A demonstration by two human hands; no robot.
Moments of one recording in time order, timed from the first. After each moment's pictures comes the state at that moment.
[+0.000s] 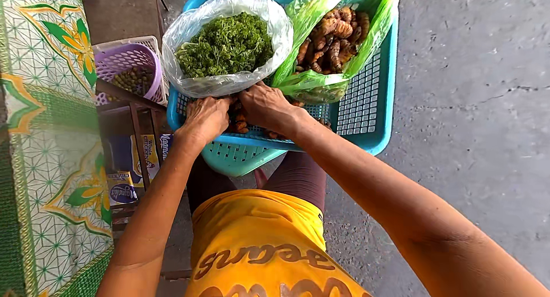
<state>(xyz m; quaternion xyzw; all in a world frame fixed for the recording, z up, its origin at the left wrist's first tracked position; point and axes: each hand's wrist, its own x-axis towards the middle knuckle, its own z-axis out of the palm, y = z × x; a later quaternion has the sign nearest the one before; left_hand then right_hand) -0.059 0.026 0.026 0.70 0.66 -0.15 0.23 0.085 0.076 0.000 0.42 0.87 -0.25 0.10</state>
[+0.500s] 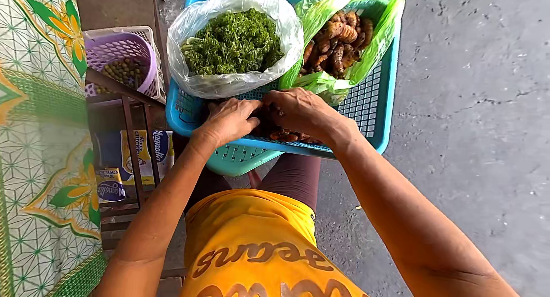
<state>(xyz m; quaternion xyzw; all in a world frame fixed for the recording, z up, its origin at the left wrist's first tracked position) -0.043 0.033 0.004 0.74 0.56 0.00 0.38 0.146 0.083 -0.005 0.44 0.85 -0.29 0.09</state>
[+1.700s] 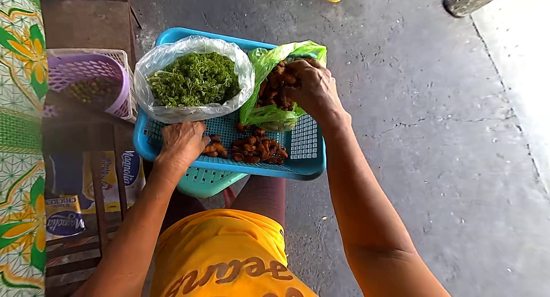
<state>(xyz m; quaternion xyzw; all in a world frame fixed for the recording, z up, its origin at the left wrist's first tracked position) -0.045 0.028 0.013 0.66 0.70 -0.10 0.23 0.217 0.157 0.021 0.61 0.76 -0.18 -0.10</state>
